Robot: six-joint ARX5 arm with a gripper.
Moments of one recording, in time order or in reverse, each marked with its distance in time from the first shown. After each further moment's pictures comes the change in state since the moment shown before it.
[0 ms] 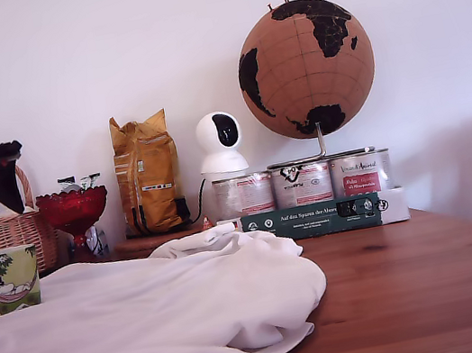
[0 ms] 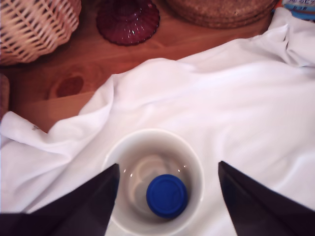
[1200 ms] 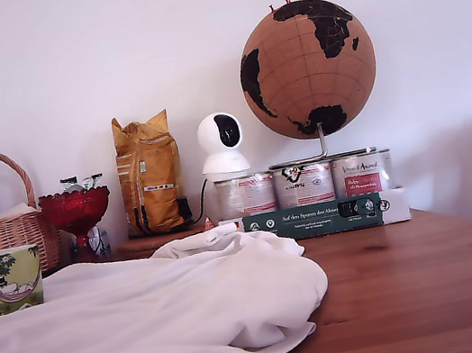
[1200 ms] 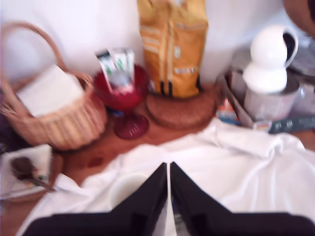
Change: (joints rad) arm -0.062 -0.745 -0.416 0.184 -0.016 -0.090
